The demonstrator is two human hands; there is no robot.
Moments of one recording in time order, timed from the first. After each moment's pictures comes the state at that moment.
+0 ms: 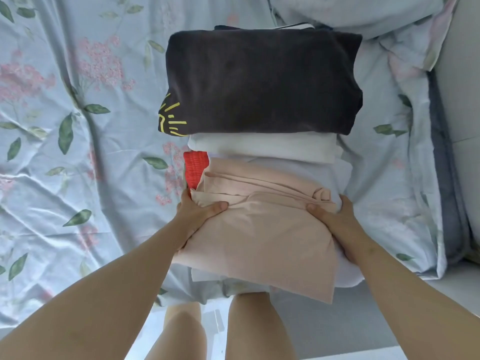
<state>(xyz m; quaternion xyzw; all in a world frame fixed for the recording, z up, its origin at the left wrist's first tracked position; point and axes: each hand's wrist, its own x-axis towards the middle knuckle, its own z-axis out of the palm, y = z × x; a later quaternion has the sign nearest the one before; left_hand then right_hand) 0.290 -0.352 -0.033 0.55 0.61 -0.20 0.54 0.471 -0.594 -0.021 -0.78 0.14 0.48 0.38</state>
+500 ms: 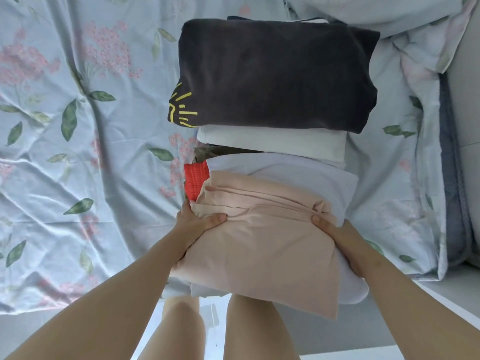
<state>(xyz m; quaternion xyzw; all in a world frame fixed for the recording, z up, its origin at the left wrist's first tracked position) 0.250 -0.363 -0.040 0.51 0.60 -0.20 0.57 0.455 -0.610 -0.020 -0.72 0.11 0.54 0.41</state>
